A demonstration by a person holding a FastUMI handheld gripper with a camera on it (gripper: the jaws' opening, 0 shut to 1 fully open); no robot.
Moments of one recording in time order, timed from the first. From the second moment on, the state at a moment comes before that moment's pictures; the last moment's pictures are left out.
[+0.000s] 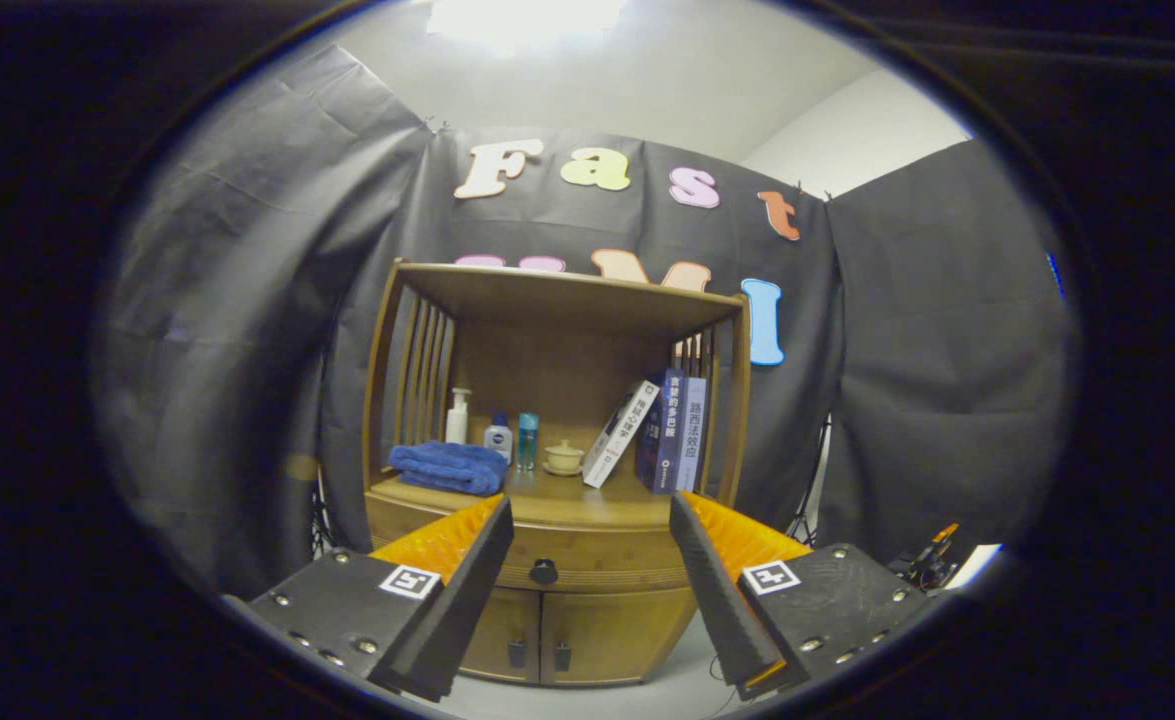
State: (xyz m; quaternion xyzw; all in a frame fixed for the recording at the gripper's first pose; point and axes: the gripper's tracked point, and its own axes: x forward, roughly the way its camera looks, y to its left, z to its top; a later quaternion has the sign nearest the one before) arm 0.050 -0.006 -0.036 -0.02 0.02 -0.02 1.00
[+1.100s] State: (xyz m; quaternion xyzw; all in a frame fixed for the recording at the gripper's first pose) arm 0.240 0.050 -0.279 0.06 0.20 0.03 0.98
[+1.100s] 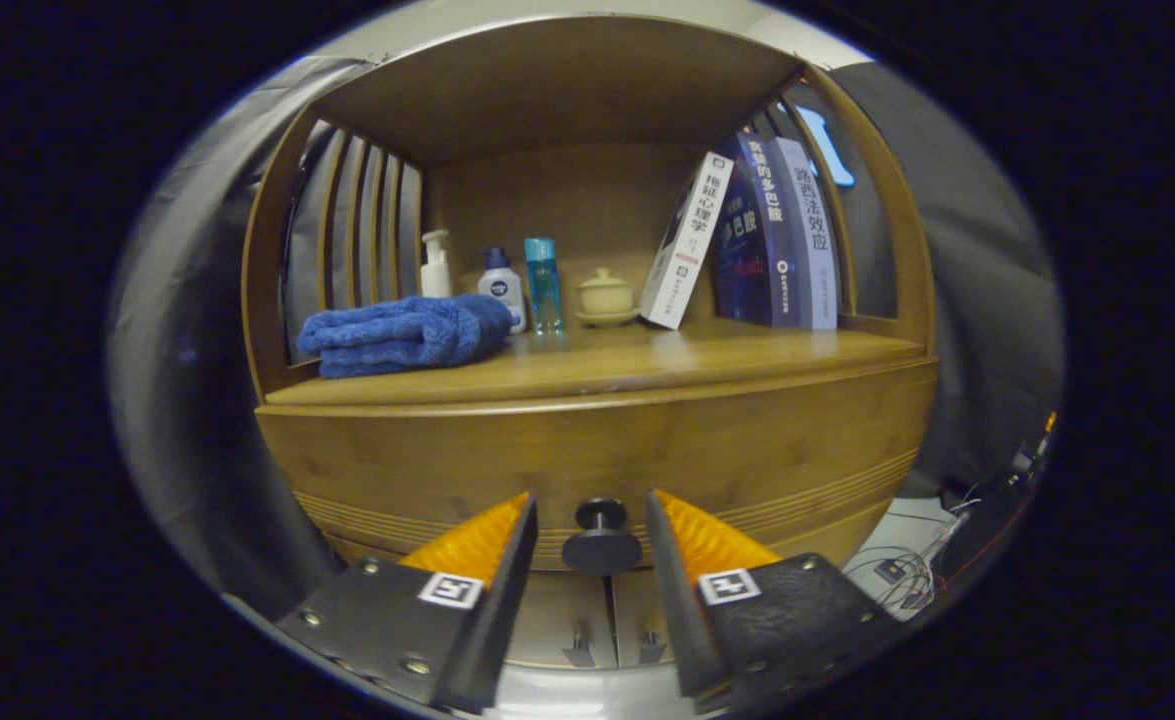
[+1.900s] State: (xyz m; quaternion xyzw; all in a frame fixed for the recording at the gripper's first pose) arm 0.218 0.046 -0.281 0.04 0.22 0.01 0.97
